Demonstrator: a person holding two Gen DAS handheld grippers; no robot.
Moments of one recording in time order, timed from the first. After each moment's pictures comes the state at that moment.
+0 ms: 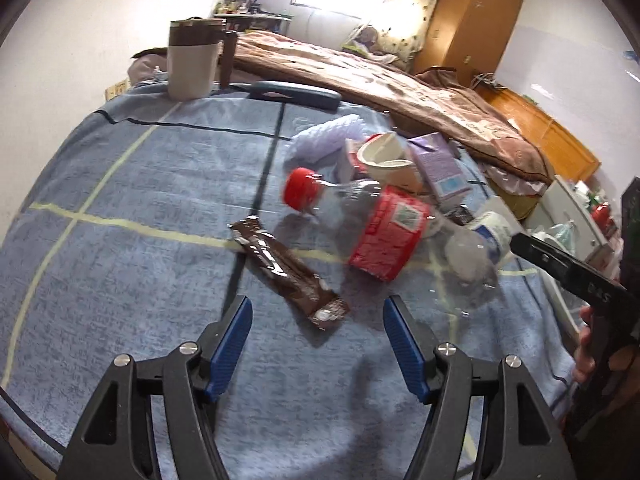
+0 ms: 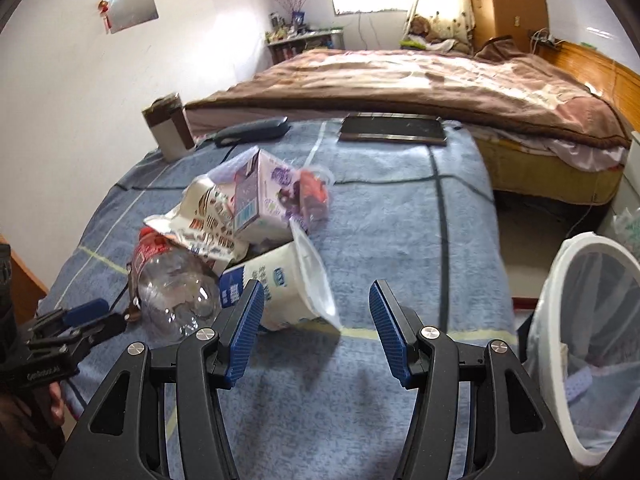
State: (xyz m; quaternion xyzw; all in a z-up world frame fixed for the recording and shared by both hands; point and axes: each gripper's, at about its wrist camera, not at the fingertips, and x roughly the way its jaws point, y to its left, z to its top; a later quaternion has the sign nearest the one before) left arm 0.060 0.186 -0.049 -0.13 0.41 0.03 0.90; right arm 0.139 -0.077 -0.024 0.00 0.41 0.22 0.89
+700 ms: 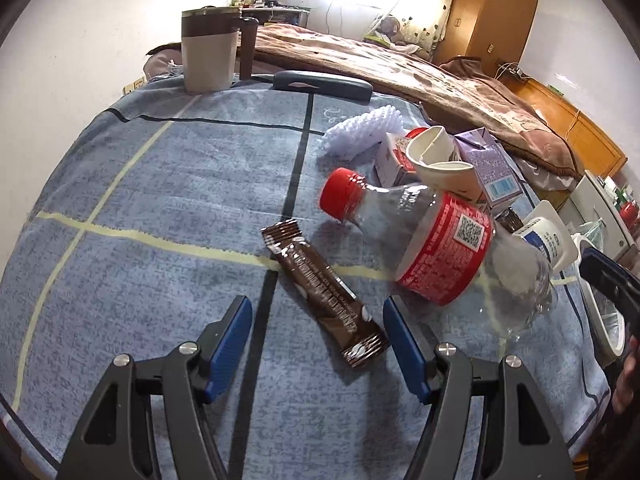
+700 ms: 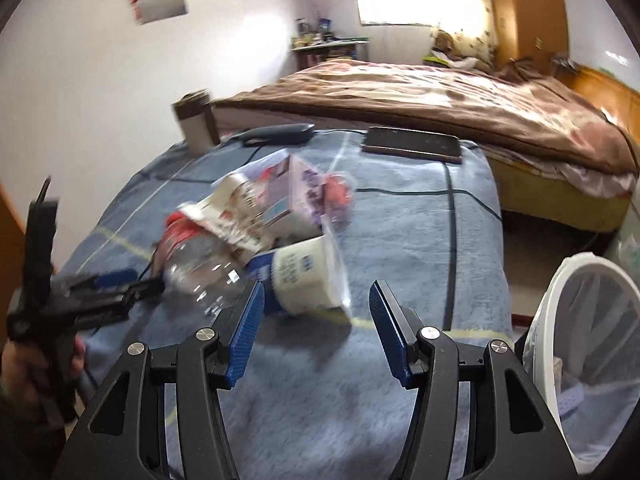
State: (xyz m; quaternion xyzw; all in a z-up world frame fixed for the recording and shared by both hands) left arm 0.082 0.197 -0.061 -0.11 0.43 0.07 0.89; right arm 0.124 -0.077 -0.012 -0.02 0.38 0.25 0.89
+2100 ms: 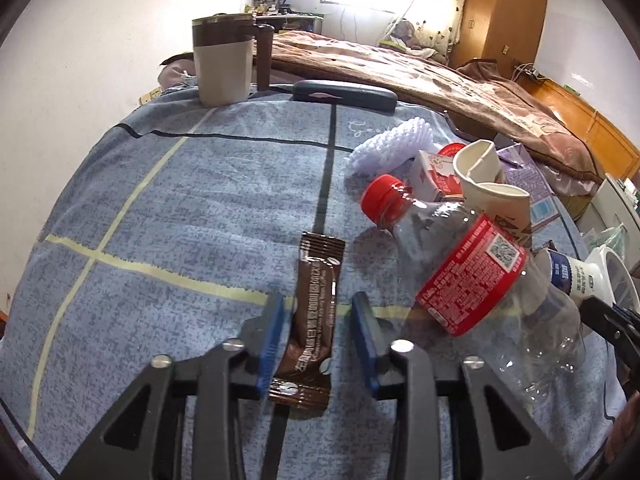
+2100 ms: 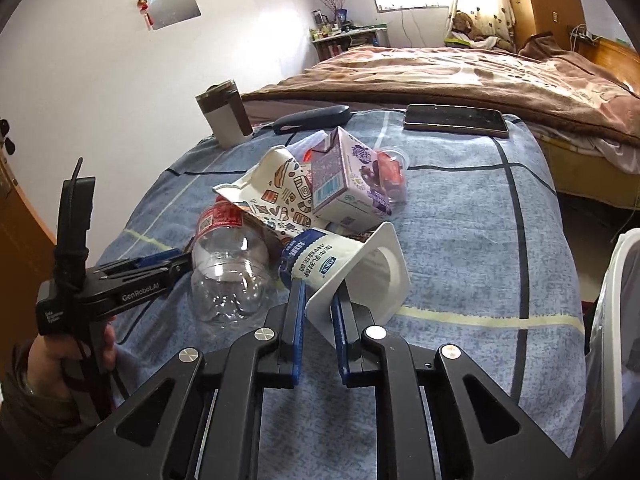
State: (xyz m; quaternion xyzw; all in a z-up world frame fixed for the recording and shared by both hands) left arm 0.102 0.210 -0.062 -0.09 0.42 0.10 0.90; right arm 0.119 -0.054 -0.033 0.02 0.40 0.30 0.87
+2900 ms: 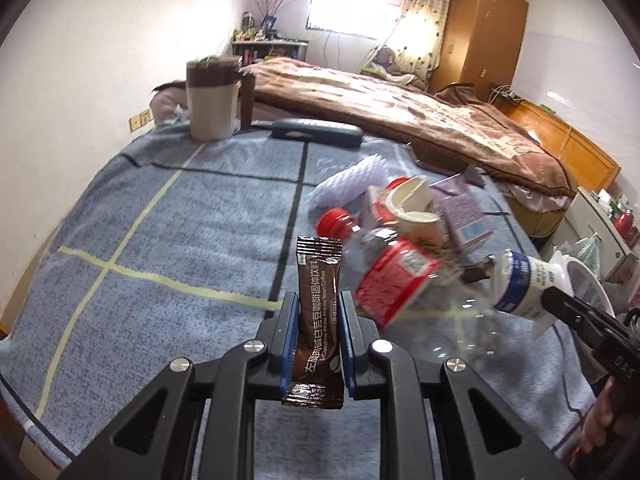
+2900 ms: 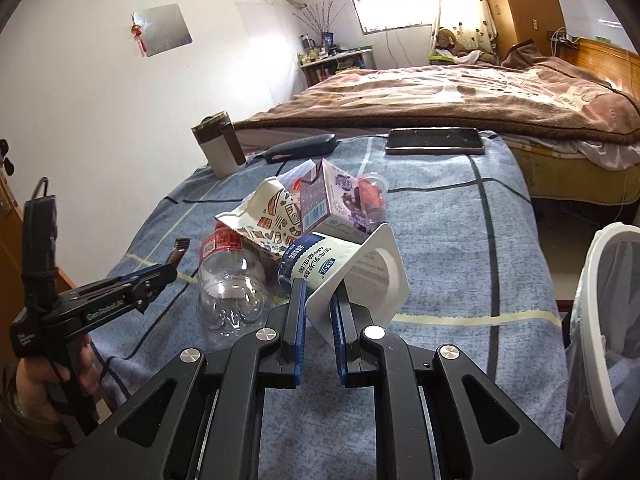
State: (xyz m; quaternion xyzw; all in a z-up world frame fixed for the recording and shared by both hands) left arm 0.071 0.190 -0.021 -0.10 0.37 0.07 0.92; right arm 0.105 -0.074 -0.018 0.05 0.36 0.28 0.89
